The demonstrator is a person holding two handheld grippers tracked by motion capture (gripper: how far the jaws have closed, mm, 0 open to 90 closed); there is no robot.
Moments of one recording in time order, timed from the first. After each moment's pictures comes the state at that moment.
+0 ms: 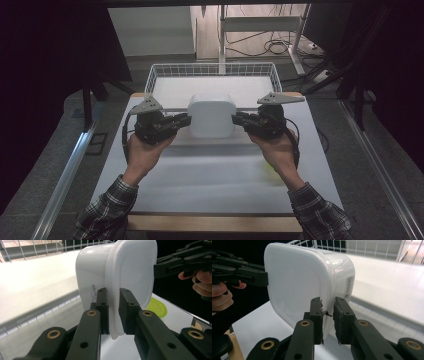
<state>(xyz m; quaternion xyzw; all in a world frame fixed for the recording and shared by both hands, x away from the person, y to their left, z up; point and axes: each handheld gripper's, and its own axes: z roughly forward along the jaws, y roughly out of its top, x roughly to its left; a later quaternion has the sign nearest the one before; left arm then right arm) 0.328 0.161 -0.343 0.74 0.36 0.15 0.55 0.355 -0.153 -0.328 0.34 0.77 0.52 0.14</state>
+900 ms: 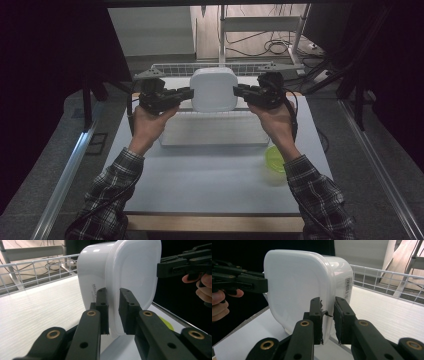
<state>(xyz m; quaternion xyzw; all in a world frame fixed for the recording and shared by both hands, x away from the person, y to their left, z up) 0.389 0.161 -0.316 0.73 0.38 0.14 0.56 0.406 -0.147 -0.290 0.36 0.76 0.52 0.17</state>
